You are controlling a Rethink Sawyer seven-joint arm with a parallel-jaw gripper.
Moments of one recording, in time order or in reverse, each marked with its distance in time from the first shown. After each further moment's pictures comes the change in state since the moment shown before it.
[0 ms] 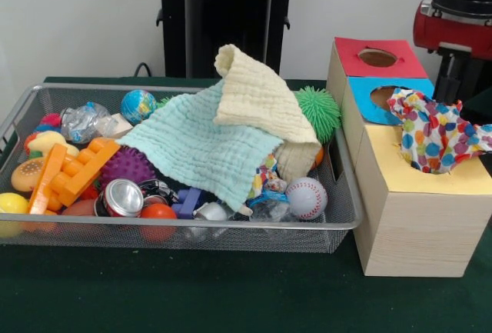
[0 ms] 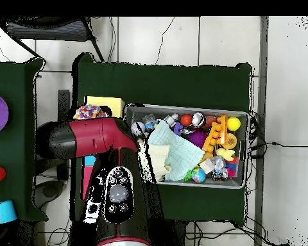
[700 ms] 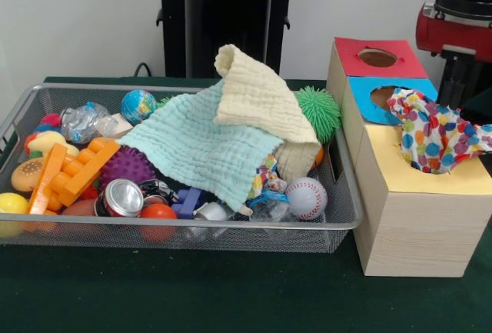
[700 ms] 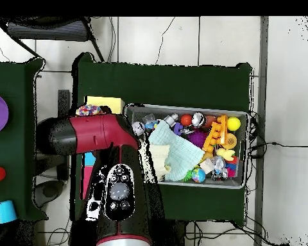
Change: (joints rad) arm 0.000 0.013 -0.007 -0.030 0.015 -0.004 0.000
